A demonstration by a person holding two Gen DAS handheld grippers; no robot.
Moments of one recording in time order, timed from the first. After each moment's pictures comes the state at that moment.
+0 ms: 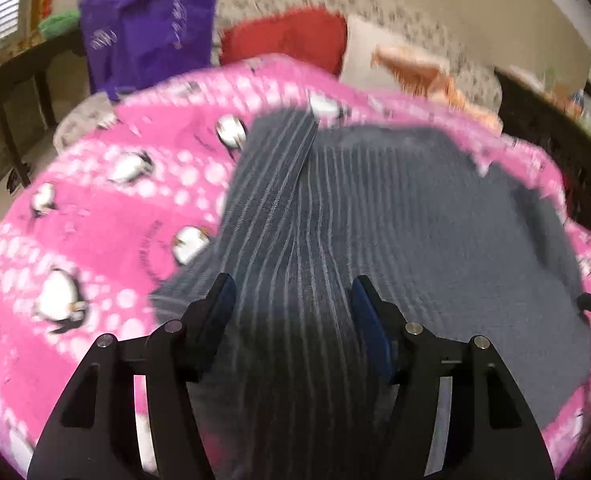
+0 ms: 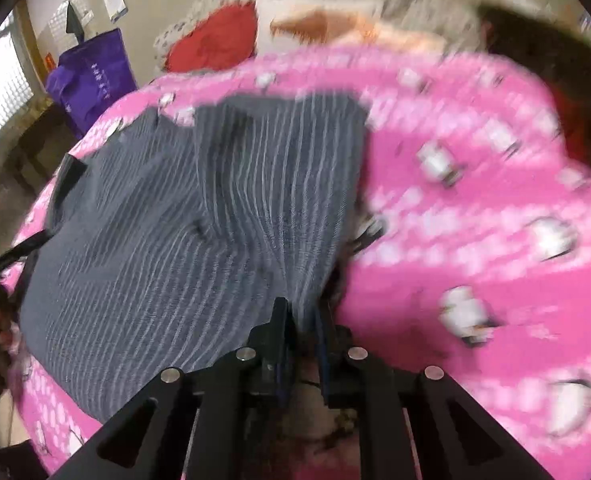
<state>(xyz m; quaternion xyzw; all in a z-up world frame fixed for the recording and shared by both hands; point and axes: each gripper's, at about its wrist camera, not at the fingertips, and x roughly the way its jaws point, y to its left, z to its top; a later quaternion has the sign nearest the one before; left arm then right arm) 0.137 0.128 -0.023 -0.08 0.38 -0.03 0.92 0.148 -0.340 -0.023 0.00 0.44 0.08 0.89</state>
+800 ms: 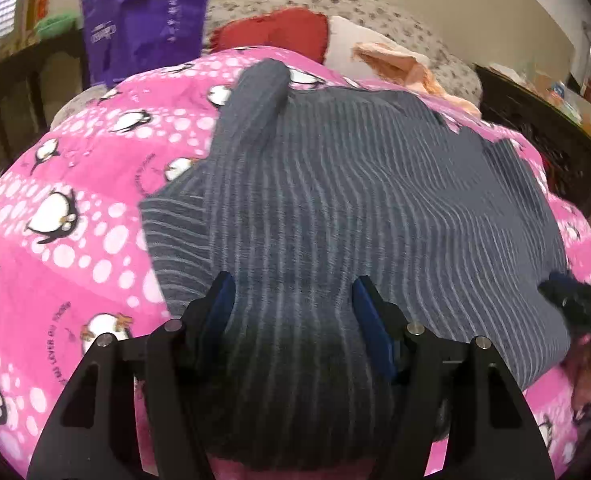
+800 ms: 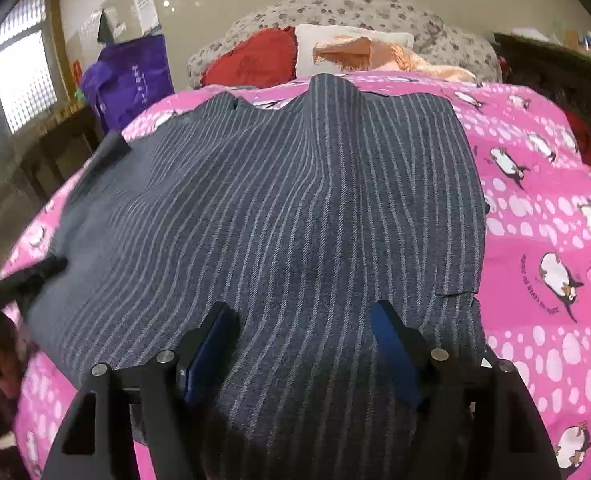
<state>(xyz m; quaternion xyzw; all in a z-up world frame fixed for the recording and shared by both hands) 0.096 0.111 -0.062 -0.07 0.38 -0.05 0.92 0.115 -0.247 -0.076 0.01 0.39 0.12 0.91</state>
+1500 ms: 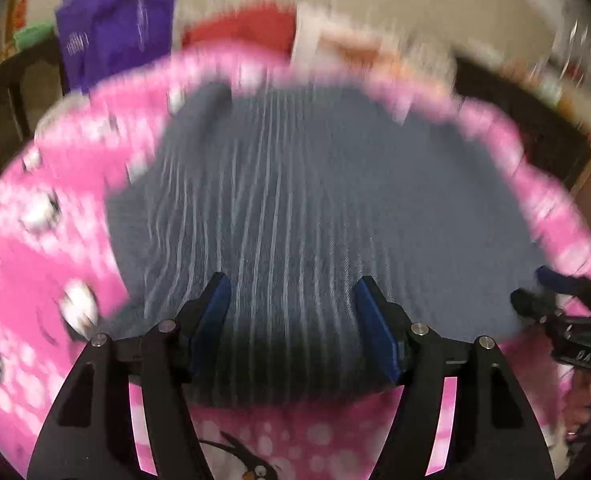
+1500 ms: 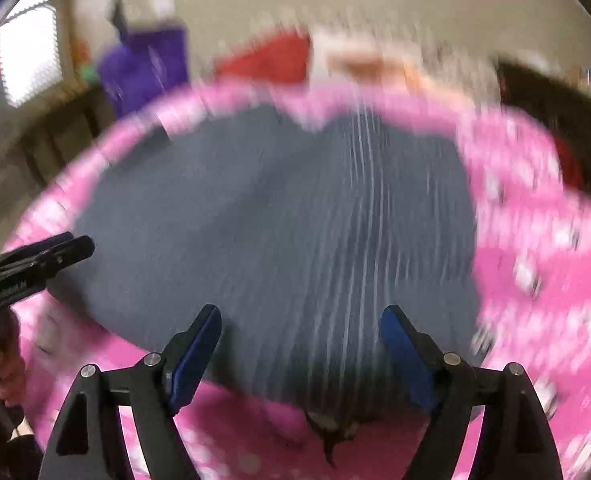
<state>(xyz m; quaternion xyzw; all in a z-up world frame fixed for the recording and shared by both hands) 0.068 0.063 -0.057 -0.04 0.42 -0.08 0.91 0.076 -0.213 -0.057 -0.02 0.43 0.10 0.90</state>
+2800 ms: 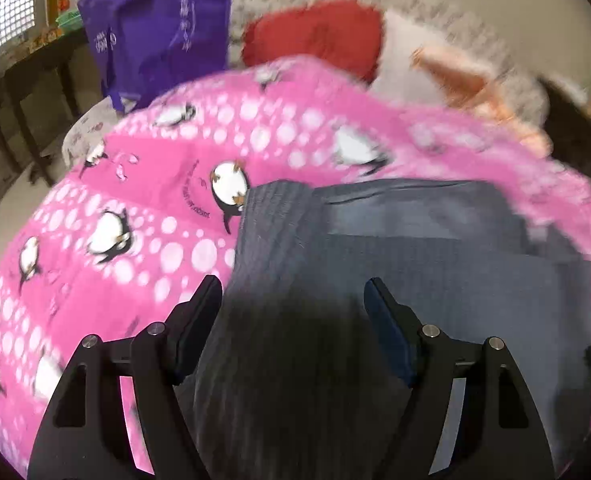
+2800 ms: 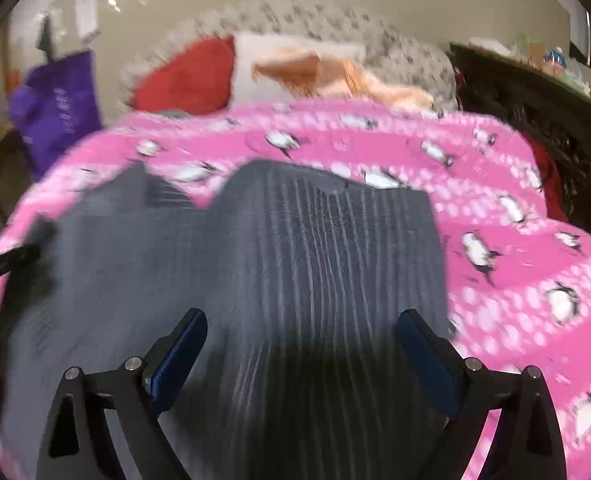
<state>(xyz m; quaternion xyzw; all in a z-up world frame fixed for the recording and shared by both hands) 0.225 0.112 -0.010 -0.07 0.41 0.02 0.91 0.191 -0.249 -0.012 0.00 0.39 0.02 0.92</state>
